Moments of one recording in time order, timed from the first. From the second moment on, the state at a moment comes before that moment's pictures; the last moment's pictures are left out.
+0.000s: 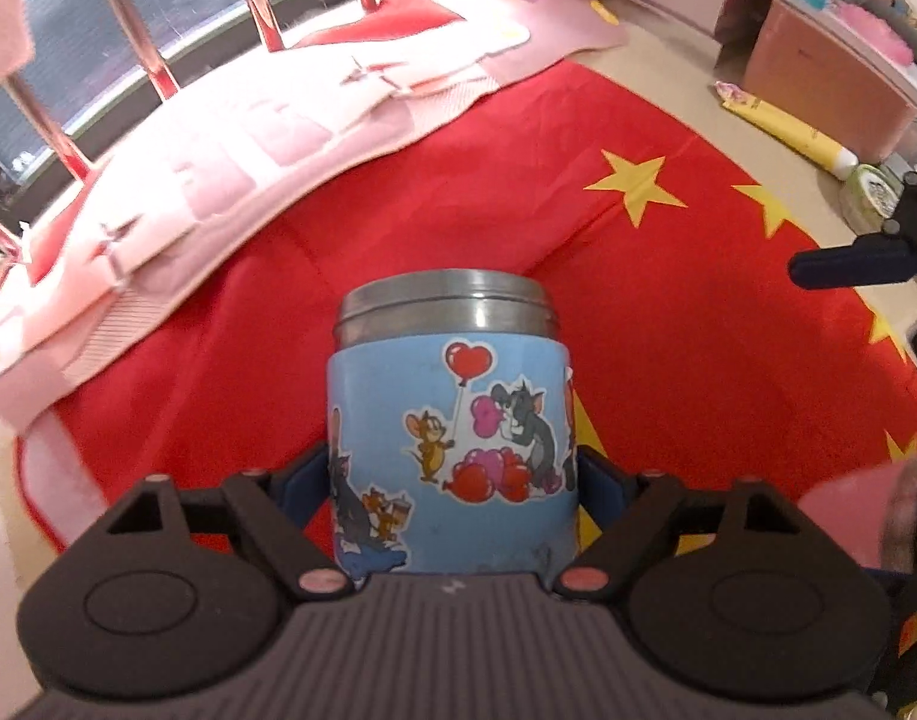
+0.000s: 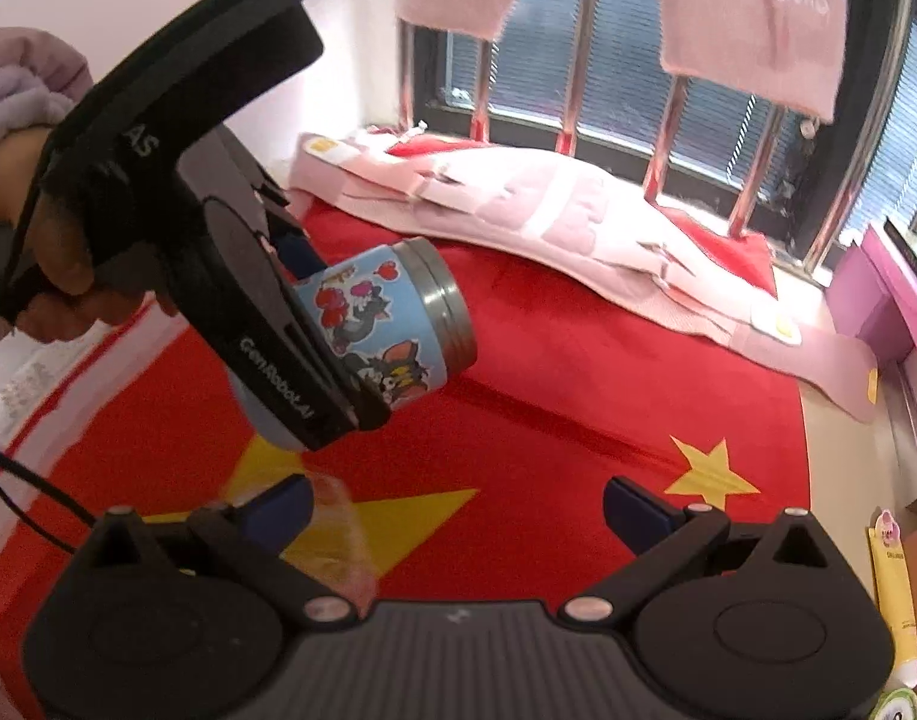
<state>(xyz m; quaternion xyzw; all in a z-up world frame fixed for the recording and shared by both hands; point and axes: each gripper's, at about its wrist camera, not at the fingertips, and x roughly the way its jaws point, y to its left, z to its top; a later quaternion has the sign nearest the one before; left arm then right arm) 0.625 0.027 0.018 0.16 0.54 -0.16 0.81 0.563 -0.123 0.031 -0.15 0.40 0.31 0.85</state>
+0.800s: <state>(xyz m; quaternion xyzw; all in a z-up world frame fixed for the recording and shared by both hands) 0.365 0.025 -0.006 0.16 0.52 -0.15 0.82 0.318 -0.139 -0.009 -0.17 0.32 0.33 0.87</state>
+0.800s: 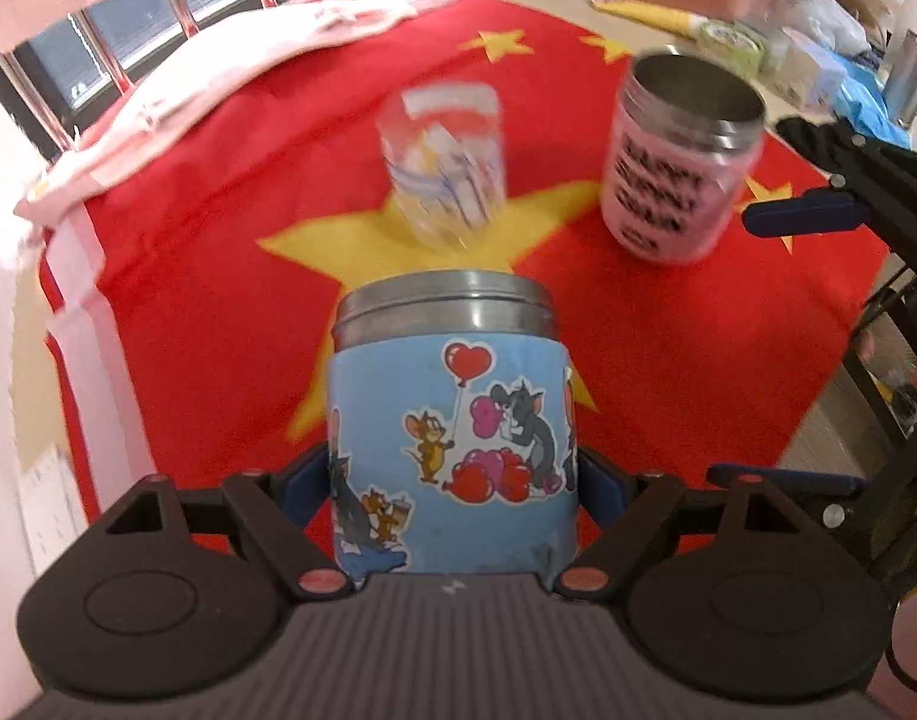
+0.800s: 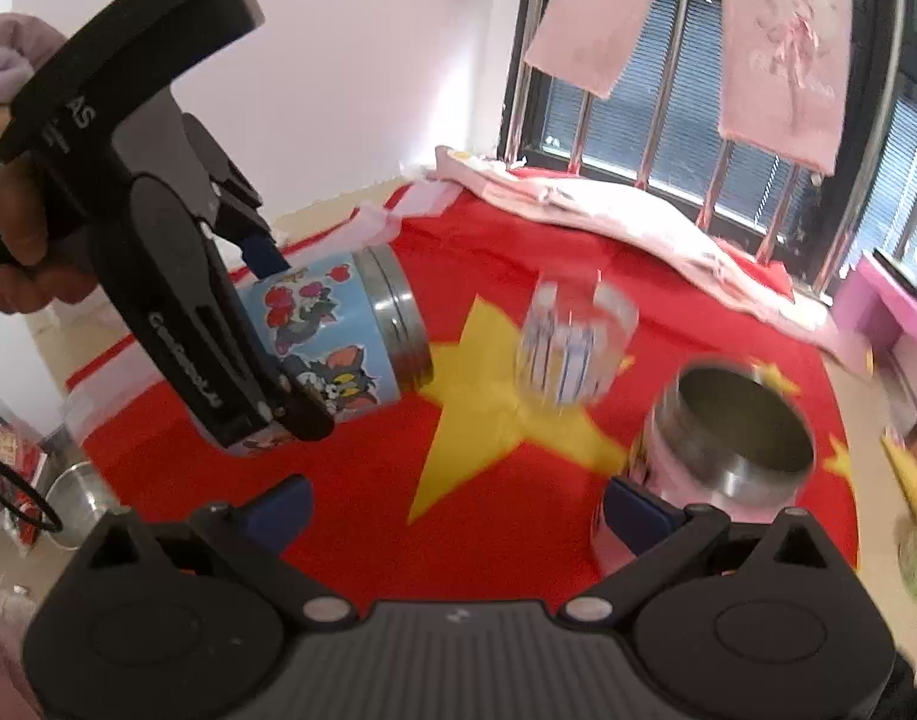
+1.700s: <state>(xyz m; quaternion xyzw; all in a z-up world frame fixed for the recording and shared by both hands) 0.269 0.092 0.018 0.04 0.39 -0.06 0.92 0.265 -0.125 -0.004 -0.13 0.32 0.30 0.89</state>
